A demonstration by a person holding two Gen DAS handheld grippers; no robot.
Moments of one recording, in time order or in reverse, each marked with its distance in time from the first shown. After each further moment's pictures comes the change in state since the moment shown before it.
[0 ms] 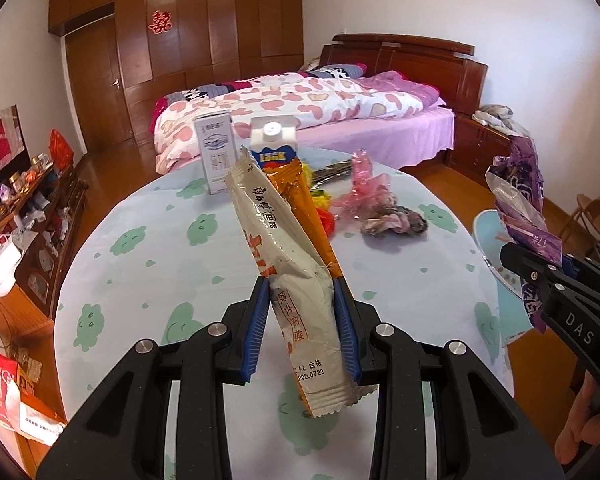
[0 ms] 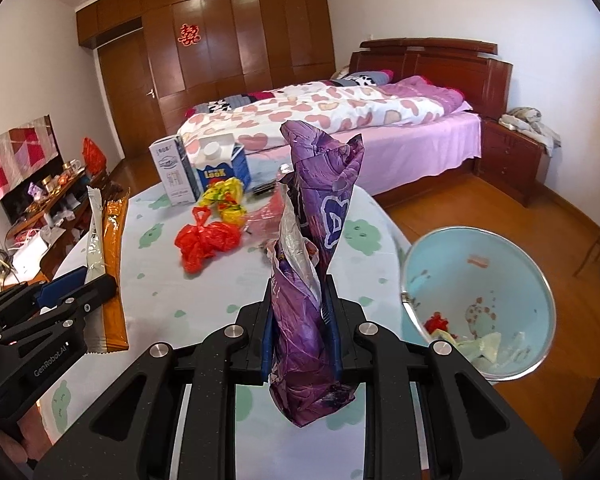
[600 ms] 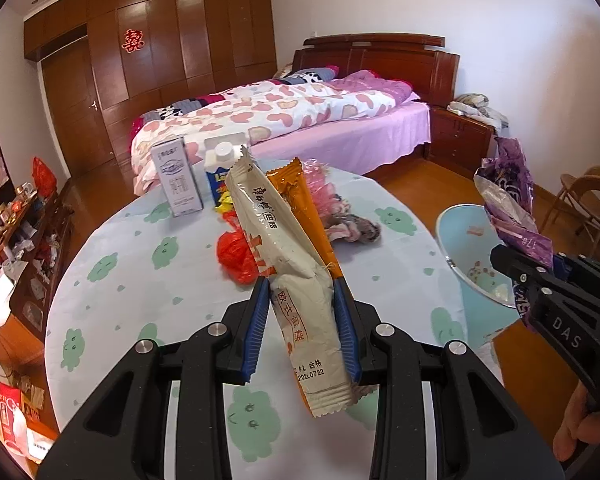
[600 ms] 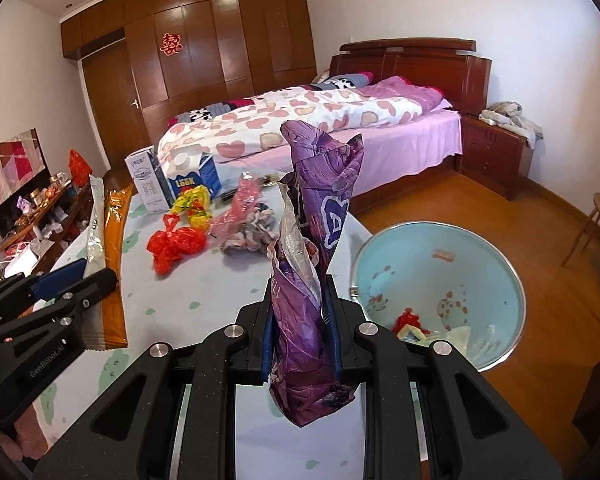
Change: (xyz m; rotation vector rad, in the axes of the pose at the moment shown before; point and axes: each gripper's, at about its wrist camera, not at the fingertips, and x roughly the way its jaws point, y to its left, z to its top) left arm -0.004 -0.047 0.011 0.087 -0.021 -0.047; right arm -0.018 -0.034 -0.005 0.036 -0.015 -0.056
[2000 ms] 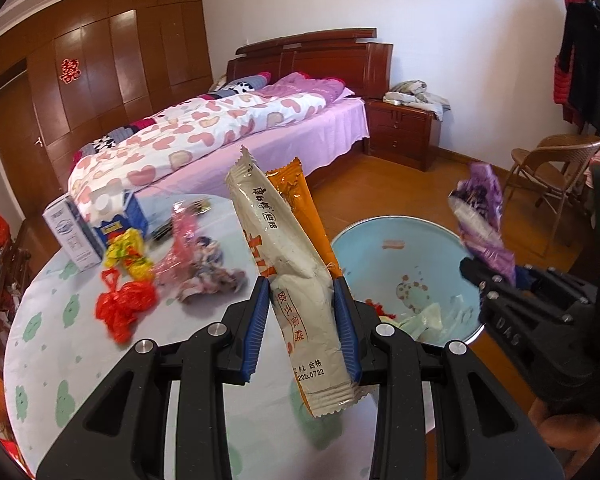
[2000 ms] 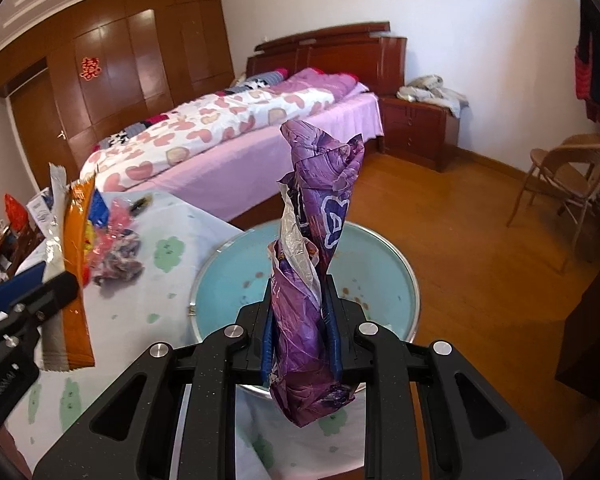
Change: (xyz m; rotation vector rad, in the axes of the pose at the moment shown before) left arm 0.037 -0.125 0.037 0.148 -0.020 -0.163; right arm 0.018 -0.118 -0.004 0.180 0.031 -0.221
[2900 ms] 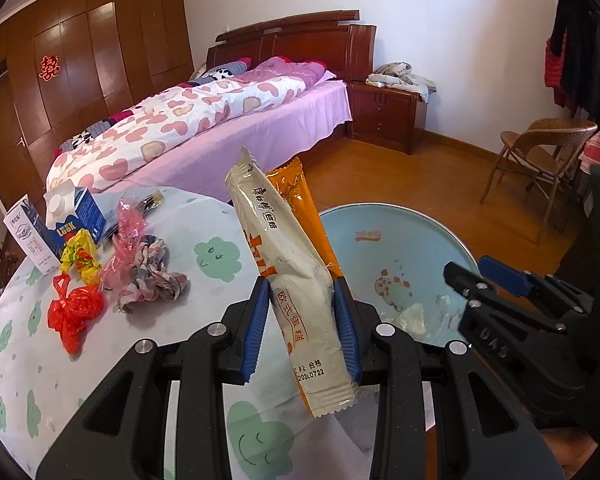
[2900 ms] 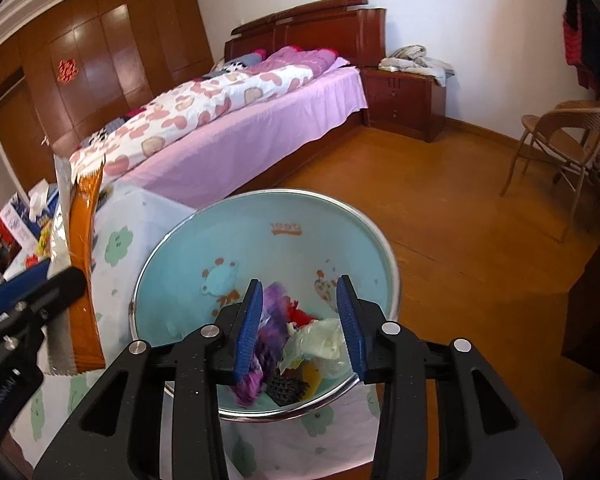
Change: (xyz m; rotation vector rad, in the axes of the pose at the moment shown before) left arm 0.048 -0.037 0.007 0.027 0.055 -0.047; right arm 0.032 -0.040 -0.007 0.090 0.031 -0.019
